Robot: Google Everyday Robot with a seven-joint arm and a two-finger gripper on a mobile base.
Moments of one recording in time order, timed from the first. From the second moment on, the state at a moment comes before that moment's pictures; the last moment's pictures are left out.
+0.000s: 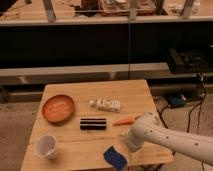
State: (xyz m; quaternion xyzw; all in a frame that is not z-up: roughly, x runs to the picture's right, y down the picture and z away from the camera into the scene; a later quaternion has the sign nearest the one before) arm 0.111 0.306 0.741 -0.34 -0.16 -0.11 0.92
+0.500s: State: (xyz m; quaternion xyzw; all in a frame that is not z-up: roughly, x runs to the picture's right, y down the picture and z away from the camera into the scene) arm 0.115 0.329 0.740 -0.36 -0.15 0.01 0.92
